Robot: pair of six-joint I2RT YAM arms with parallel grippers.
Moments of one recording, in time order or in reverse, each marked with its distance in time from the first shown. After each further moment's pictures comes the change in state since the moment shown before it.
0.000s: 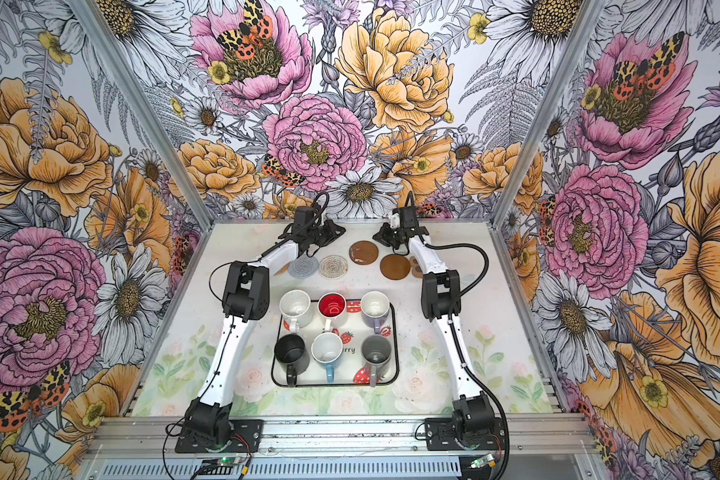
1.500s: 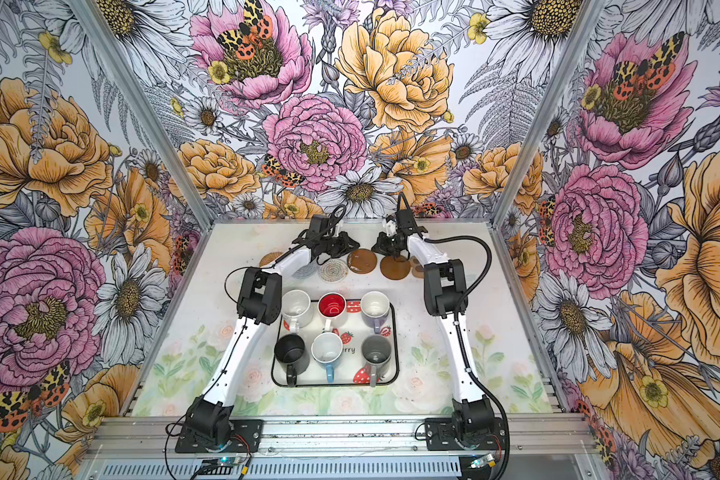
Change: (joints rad) left arm -0.061 0.127 0.143 -0.190 0.112 0.061; right arm 0.023 -0.274 -0.426 -0.047 0.024 -0.211
